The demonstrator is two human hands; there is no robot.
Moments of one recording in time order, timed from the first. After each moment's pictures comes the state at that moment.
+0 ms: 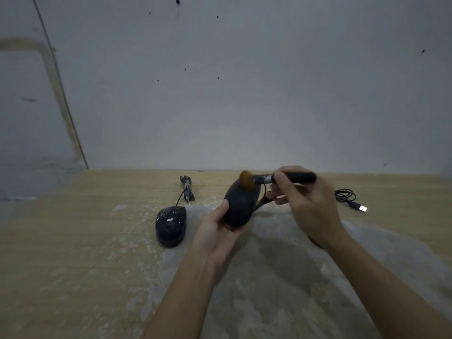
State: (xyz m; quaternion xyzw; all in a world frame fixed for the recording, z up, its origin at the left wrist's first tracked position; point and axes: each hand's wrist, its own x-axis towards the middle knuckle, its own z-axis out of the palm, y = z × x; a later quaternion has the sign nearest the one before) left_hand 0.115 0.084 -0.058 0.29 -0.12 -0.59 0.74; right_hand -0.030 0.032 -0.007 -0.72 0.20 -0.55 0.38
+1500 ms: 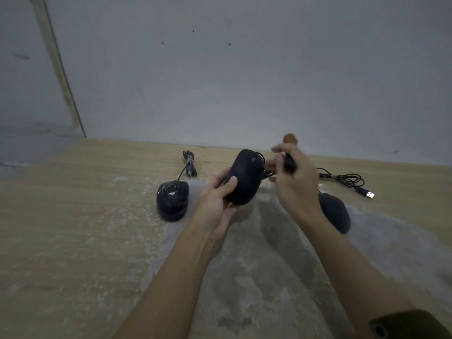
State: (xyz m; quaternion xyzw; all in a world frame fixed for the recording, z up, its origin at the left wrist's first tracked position) left_hand 0.123 0.077 -0.065 0.36 -0.21 -0.51 0.75; right_hand 0.012 0.013 -0.031 -0.69 0.34 -0.56 0.30
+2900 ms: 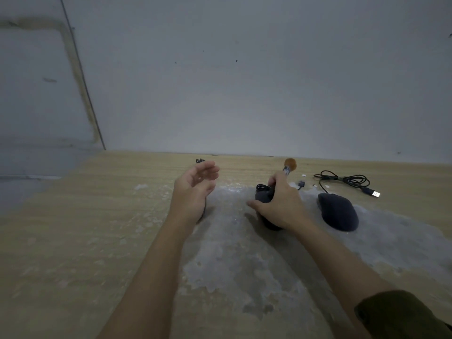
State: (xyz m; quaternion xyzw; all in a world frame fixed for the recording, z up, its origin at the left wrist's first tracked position) left_hand 0.170 0.126 -0.034 0.55 -0.38 -0.26 0.70; right_hand 0.021 0.034 -0.048 -0.80 0.44 -0.31 0.26
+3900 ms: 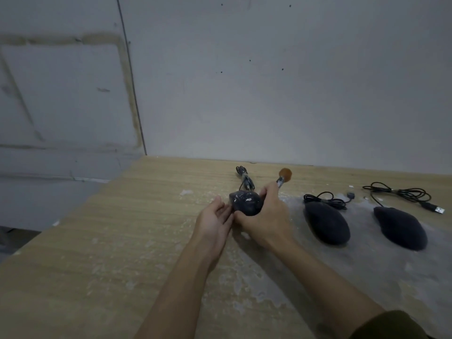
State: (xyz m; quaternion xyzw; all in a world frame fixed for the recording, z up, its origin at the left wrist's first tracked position) left_hand 0.226 0.151 -0.066 0.41 -0.09 -0.46 0.78; right_hand 0.133 0.098 -0.066 -0.77 0.37 -0.42 0.30
